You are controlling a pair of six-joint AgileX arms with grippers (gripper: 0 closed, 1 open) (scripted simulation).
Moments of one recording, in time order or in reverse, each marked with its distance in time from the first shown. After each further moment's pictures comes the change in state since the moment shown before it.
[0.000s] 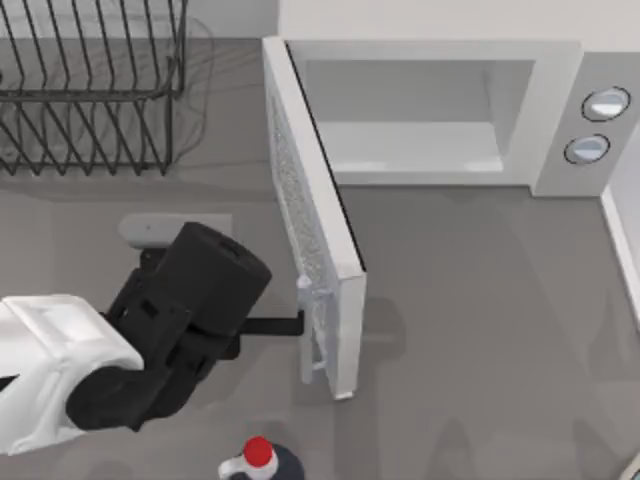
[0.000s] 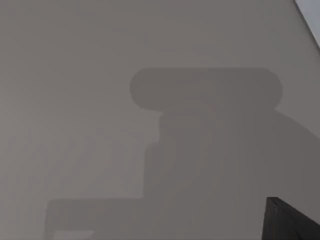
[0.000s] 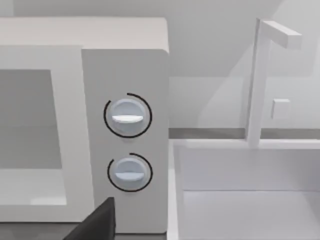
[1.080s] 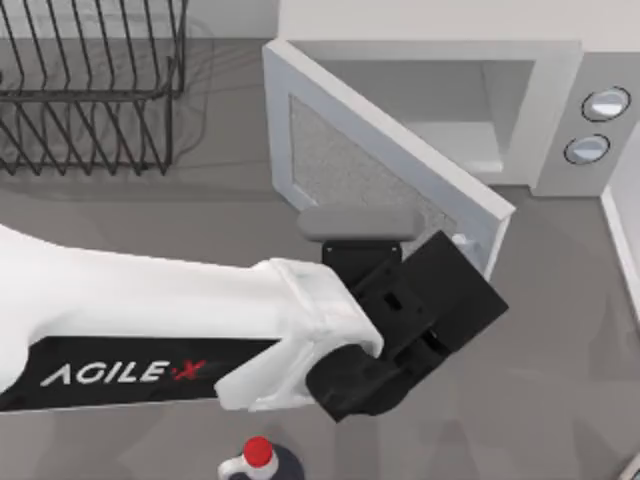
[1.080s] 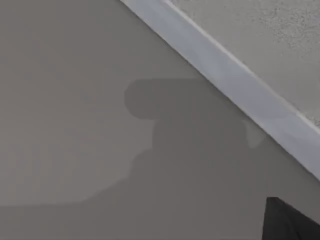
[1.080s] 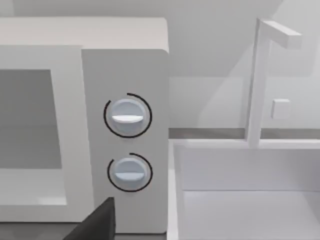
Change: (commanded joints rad) left arm -0.287 0.386 0.434 -0.176 -0.158 -0.279; right arm 0.000 0.000 0.000 0.000 0.000 0.000
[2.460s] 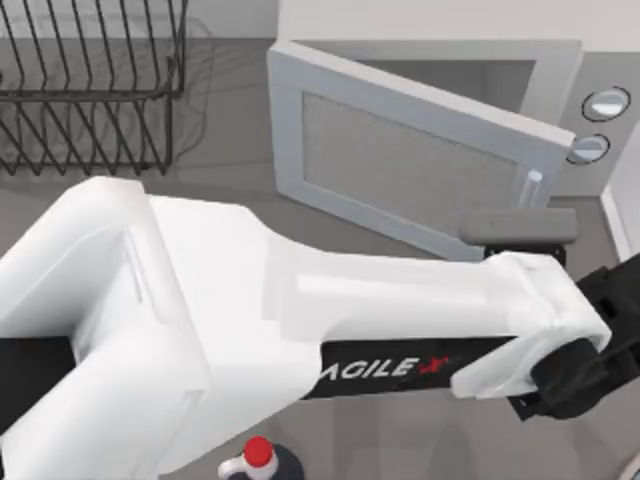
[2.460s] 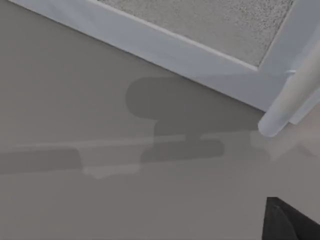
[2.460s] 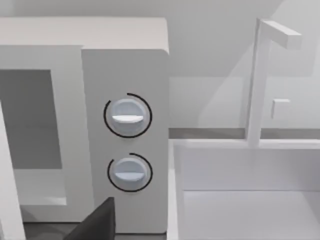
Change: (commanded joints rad) left arm -0.133 0.371 0.548 -0.273 -0.056 -0.159; right arm 0.000 0.000 0.000 0.000 0.000 0.000
